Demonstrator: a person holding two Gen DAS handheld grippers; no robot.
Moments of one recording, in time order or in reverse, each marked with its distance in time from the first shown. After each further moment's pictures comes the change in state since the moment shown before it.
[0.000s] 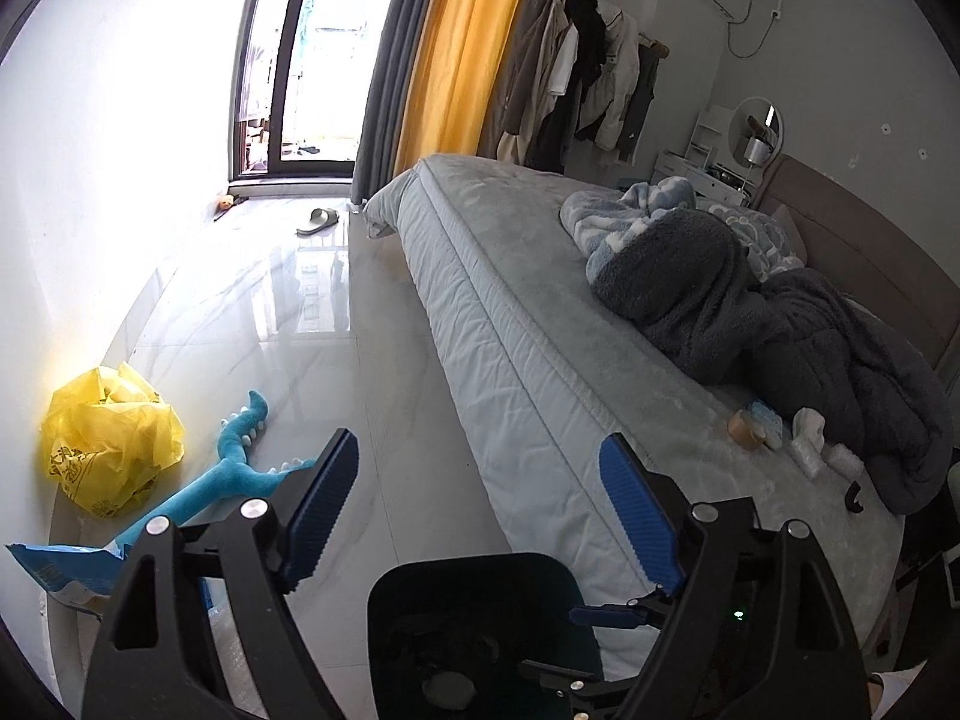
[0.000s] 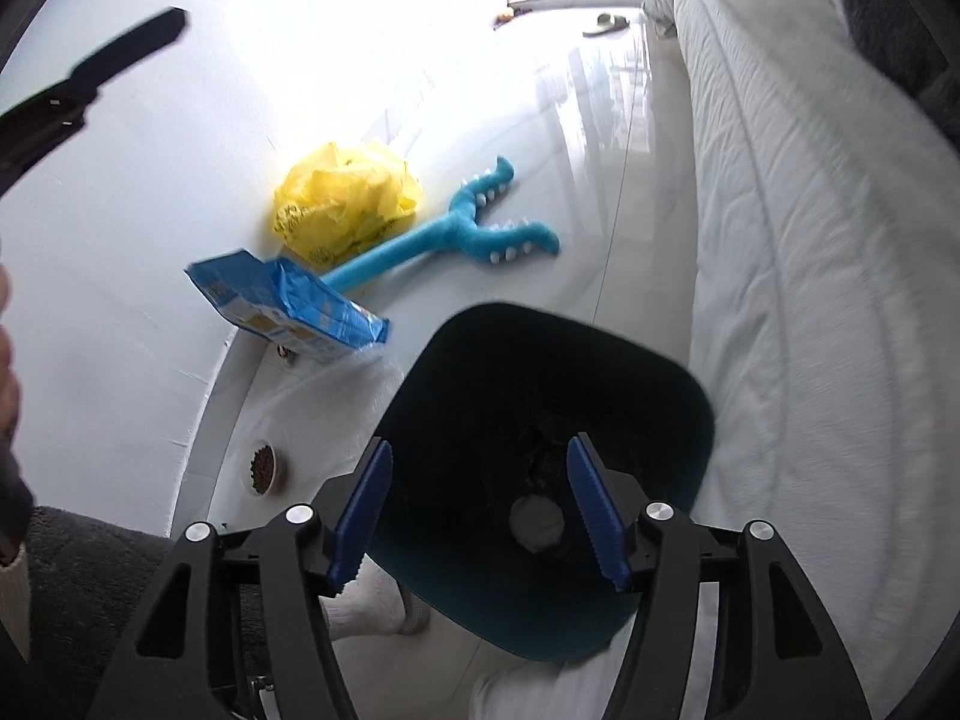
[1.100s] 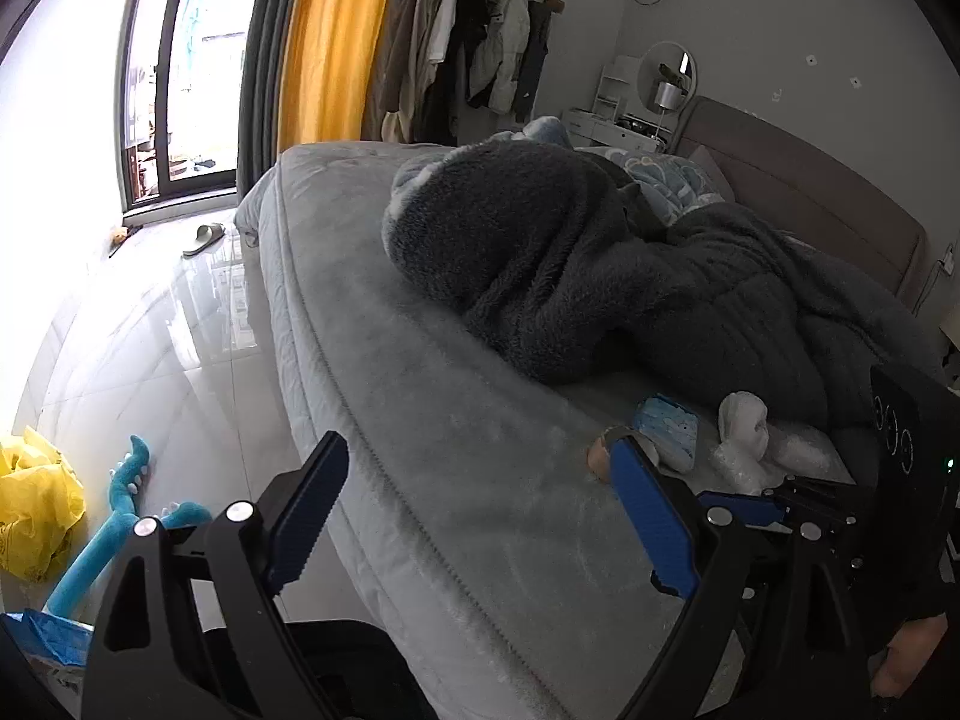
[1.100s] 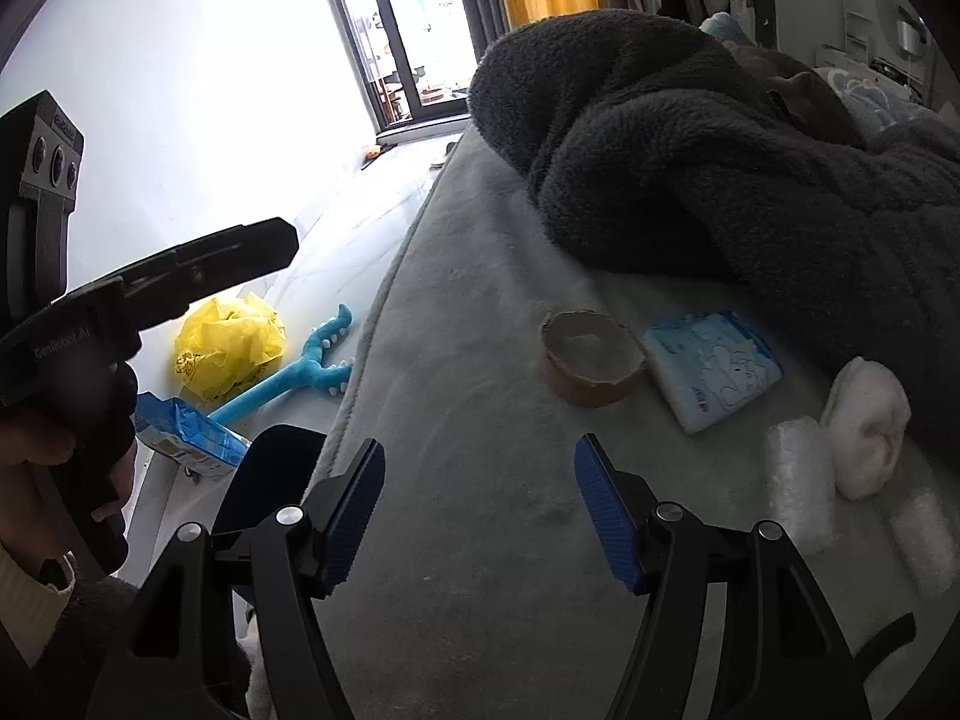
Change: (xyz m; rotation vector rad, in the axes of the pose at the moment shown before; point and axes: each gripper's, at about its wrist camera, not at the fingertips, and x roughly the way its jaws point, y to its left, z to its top) left arm 0.108 -0.170 0.004 0.152 0.056 -0.157; right arm -0.158 -0.169 -0.036 0.136 -0.308 -0.230
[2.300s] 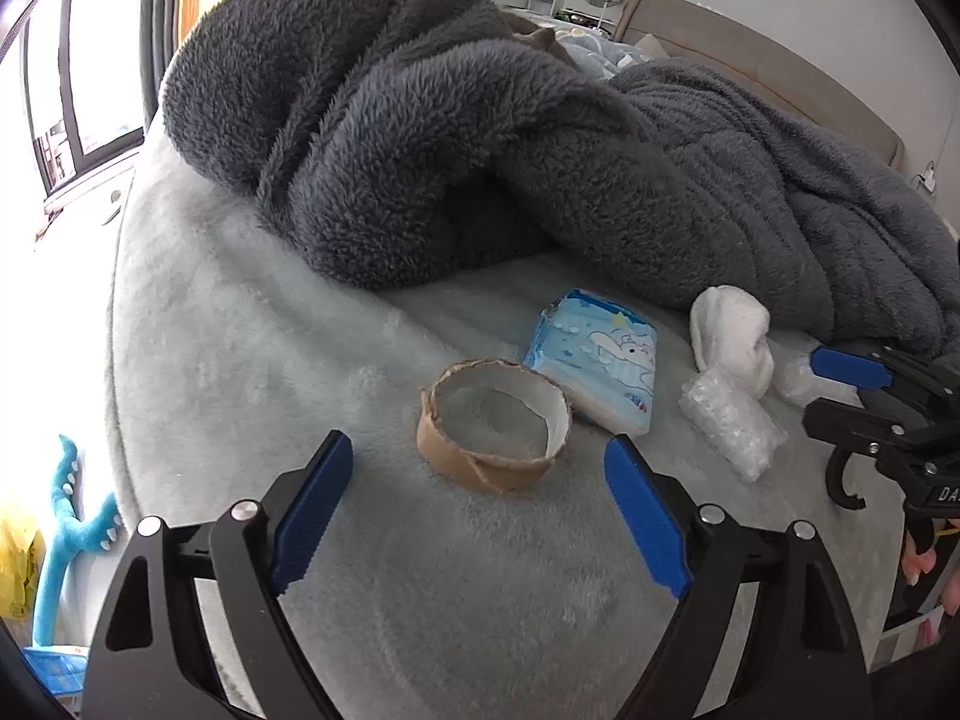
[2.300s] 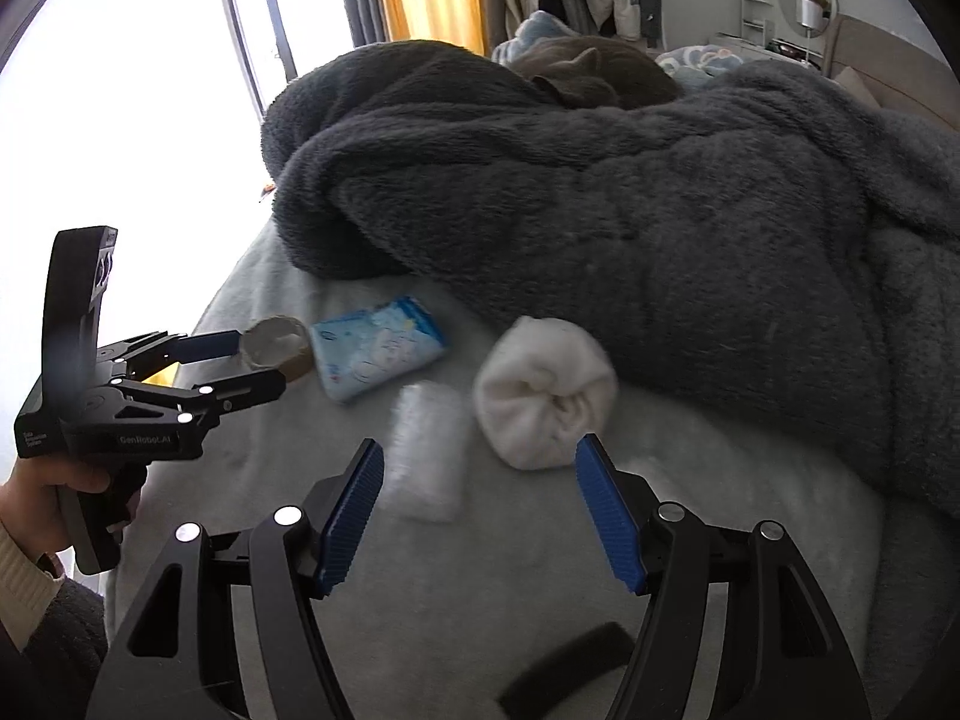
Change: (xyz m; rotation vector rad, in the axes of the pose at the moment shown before) left arm 0.125 -0.085 -0.023 0.098 0.234 -0.095; right arm -0.063 -0.139 -0.030 0.105 -0.045 -0.198
